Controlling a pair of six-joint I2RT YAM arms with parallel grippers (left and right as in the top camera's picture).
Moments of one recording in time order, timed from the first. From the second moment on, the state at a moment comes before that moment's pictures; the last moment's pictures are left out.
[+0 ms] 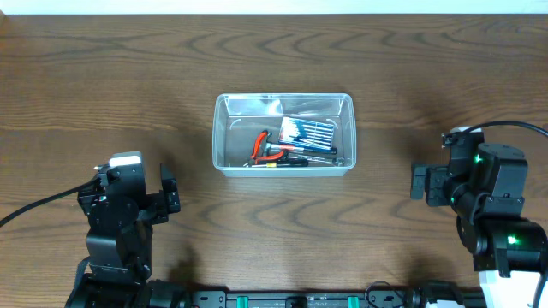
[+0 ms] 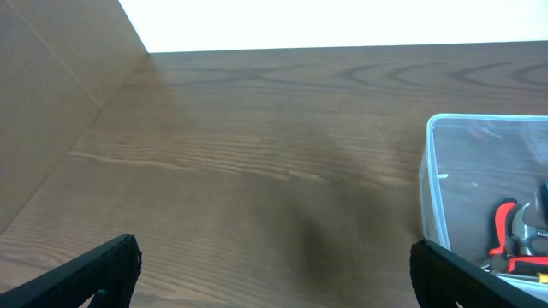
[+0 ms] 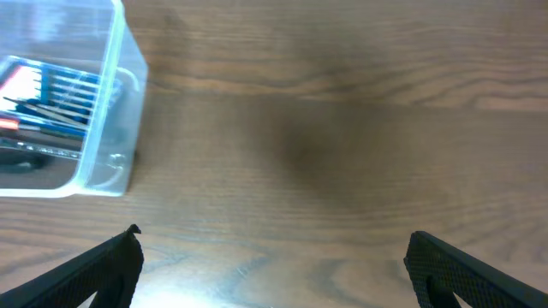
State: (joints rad) left arm -0.15 0.50 0.76 -0.74 -0.35 -0.01; right arm -0.05 0.83 0.86 -0.85 0.00 -0.07
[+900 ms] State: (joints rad) left arm -0.15 0.50 0.76 -0.74 -0.35 -0.01; right arm 0.05 0.02 0.07 0.00 0.00 -0.04
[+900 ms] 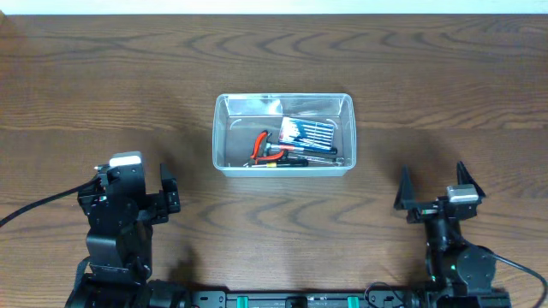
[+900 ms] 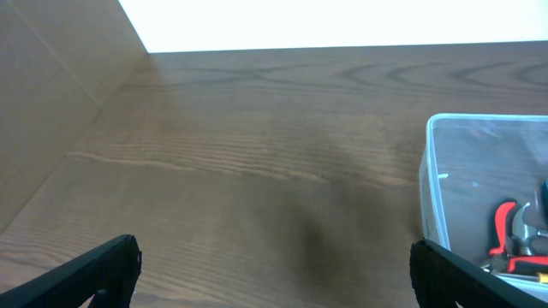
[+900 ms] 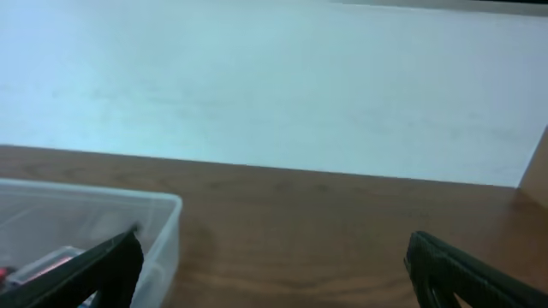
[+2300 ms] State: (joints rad) left arm -0.15 0.50 0.76 -0.74 -0.35 -0.01; right arm 0.09 0.01 0.01 -0.07 0.04 -0.06
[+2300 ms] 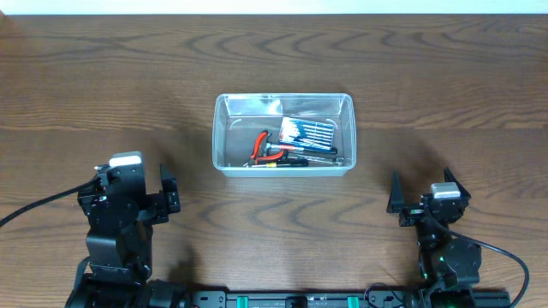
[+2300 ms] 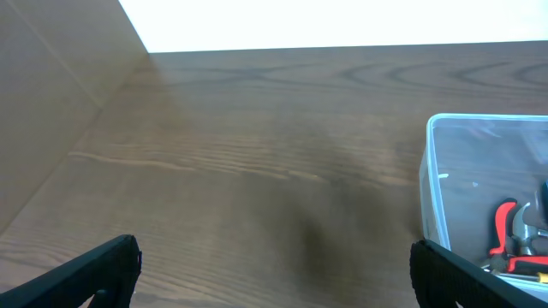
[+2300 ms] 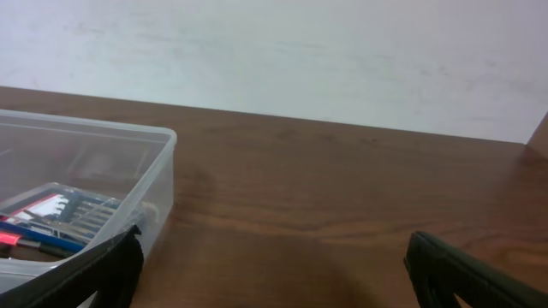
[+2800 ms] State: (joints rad) left arm -0.12 0.41 0.75 -0.88 -0.28 -0.02; right arm 0.09 0.01 0.01 -0.07 0.04 -0.06
